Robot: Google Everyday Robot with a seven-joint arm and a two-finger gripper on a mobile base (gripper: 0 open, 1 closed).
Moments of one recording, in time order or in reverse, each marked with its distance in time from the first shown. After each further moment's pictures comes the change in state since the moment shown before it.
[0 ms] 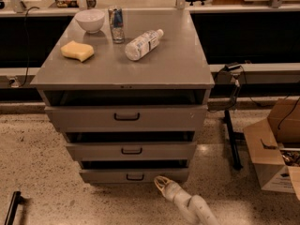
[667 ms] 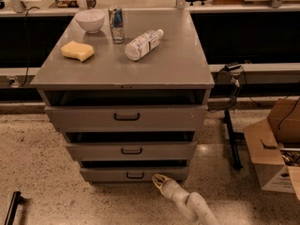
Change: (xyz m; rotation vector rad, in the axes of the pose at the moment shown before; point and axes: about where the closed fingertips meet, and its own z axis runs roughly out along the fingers) arm -0.006 -0.003 0.014 -0.014 -0.012 -0.007
